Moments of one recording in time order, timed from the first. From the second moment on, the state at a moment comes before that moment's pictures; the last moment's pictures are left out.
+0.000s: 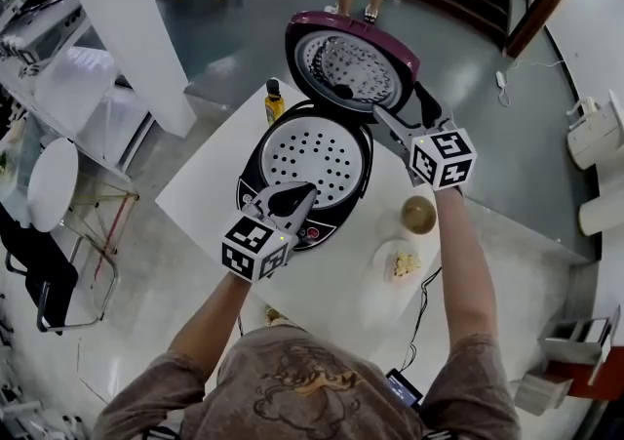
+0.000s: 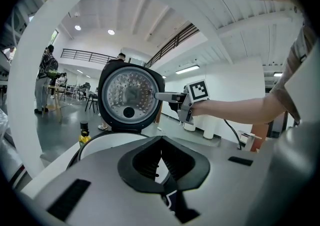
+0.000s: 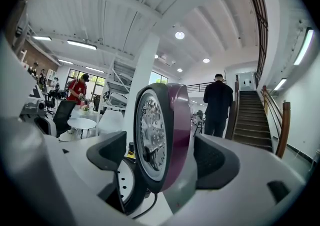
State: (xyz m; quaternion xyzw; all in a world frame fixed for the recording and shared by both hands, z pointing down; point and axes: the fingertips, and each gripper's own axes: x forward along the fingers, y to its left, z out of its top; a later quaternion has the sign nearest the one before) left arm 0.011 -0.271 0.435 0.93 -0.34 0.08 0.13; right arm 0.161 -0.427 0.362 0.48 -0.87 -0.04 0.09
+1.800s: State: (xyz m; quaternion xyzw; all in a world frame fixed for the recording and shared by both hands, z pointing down) left arm -0.032 -0.234 0.430 0.92 -0.37 0.05 0.14; right arm 0.107 -0.338 0.376 0.41 -0.90 -0.08 0.13
